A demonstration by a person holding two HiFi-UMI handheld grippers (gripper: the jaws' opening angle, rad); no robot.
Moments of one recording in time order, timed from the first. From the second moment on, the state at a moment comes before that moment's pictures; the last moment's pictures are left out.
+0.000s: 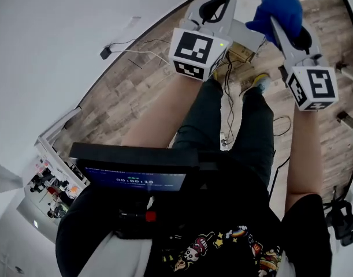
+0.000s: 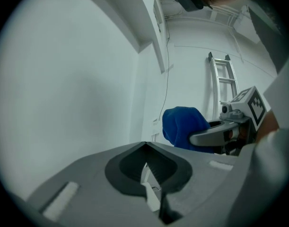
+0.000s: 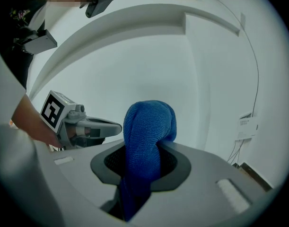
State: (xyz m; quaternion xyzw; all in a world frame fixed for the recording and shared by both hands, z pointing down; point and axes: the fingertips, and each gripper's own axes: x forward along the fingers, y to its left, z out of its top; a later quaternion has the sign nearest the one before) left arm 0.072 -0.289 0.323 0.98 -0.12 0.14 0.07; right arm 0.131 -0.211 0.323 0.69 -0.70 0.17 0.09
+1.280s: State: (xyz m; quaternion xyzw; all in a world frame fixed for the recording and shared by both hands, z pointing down) left arm -0.007 -0.106 0.043 0.97 -0.23 0.04 0.01; right arm 0.058 -0.034 0.046 0.74 -0.67 0.03 0.03
